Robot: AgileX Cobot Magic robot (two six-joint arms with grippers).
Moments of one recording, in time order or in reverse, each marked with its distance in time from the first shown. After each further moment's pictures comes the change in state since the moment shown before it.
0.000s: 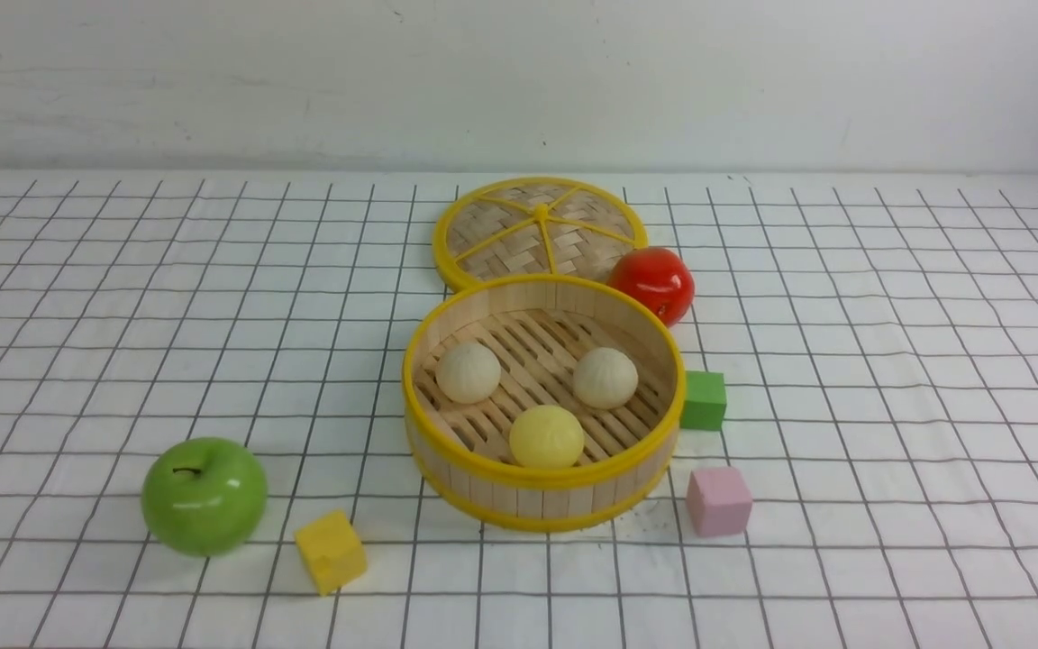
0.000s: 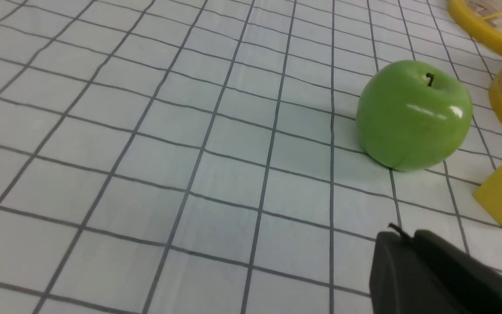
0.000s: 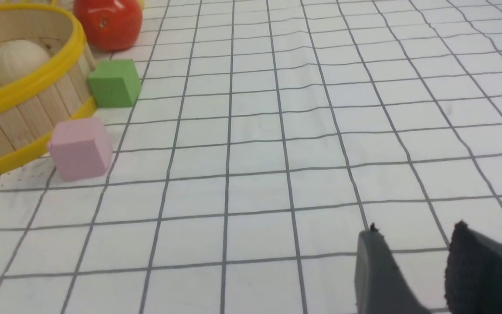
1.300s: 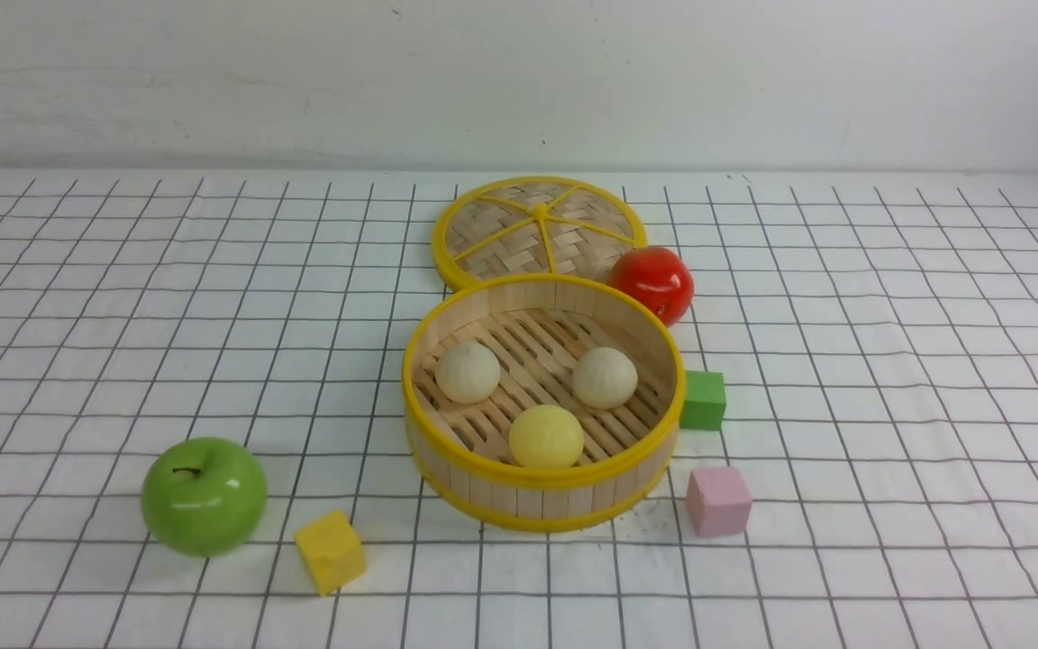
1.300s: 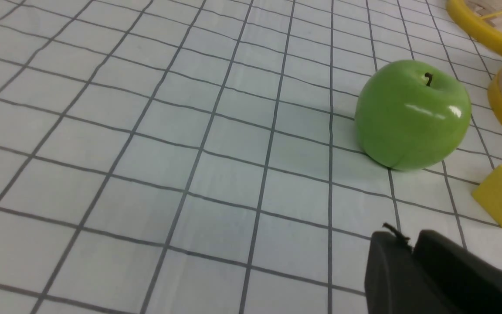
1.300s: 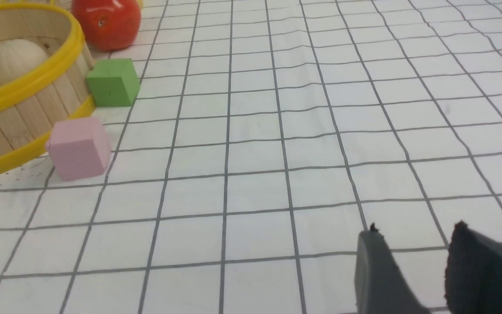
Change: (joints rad) right arm 0.000 0.000 0.000 -0.002 0.002 0.003; left arm -0.008 0.000 0.000 0.000 0.000 0.000
